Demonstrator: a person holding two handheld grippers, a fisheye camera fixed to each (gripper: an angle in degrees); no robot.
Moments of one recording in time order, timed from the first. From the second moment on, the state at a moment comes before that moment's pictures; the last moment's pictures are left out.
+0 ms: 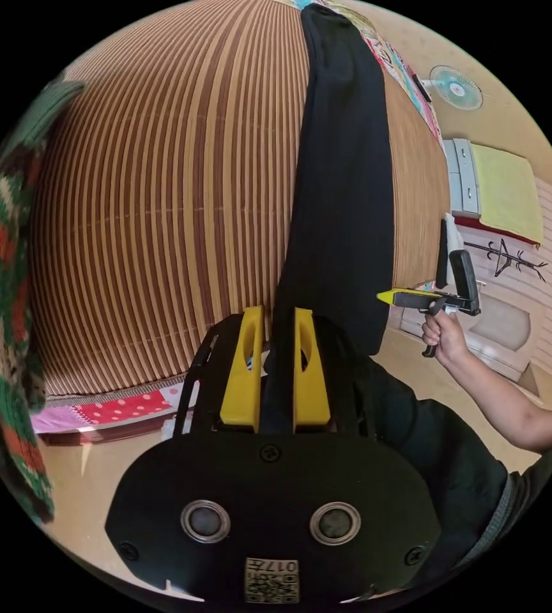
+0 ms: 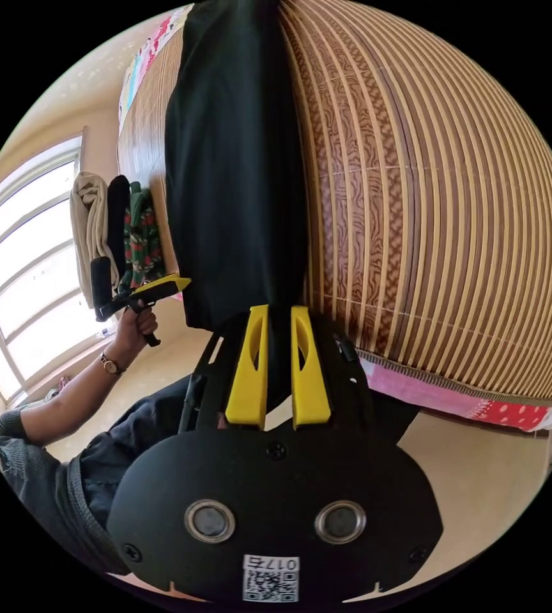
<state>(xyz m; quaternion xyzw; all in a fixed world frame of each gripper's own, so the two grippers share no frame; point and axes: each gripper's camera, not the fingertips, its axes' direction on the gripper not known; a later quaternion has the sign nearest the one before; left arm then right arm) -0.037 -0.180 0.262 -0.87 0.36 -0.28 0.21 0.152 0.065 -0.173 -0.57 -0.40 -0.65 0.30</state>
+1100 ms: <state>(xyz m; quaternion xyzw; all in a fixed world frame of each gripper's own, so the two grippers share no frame) 0.059 -0.094 0.379 -0.81 0.40 -0.40 0.17 0.049 0.046 -0.053 -0.65 -0.53 -0.48 0.26</state>
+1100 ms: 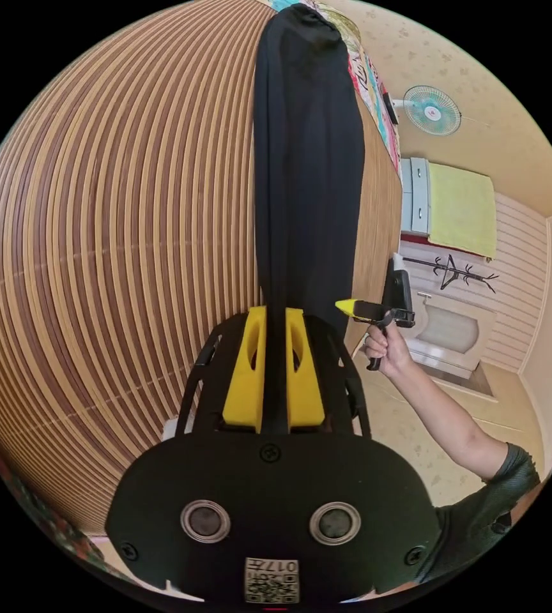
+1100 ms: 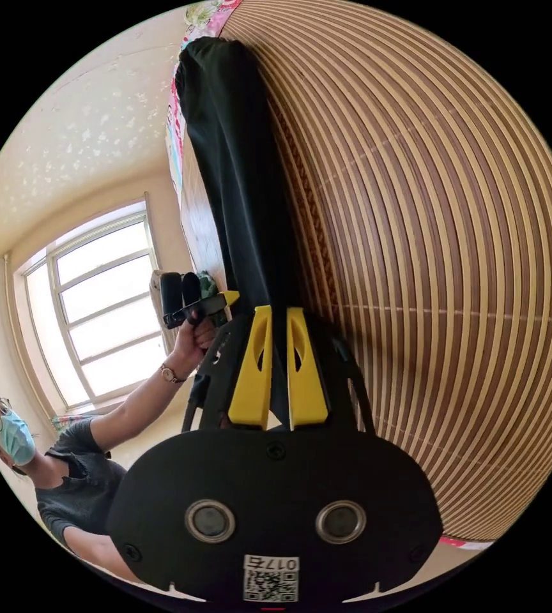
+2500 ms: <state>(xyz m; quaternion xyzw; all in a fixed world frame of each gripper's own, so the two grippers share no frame) -0.129 -0.335 0.605 -0.66 0.53 -0.44 0.31 0.165 -0.095 -0.266 -0.37 -0.67 -0.62 0.16</state>
